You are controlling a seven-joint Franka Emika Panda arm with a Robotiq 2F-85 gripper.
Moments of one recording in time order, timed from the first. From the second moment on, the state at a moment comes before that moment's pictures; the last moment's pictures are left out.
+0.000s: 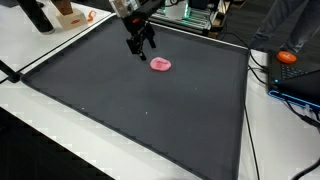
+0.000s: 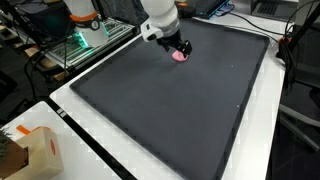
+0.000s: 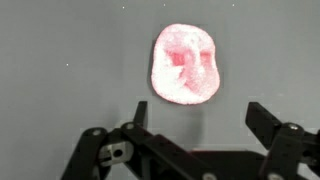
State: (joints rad) arm 0.05 0.28 -0.02 -2.30 0.73 2.47 0.93
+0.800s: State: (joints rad) arm 0.14 0.23 0.00 -2.20 0.29 2.40 1.10
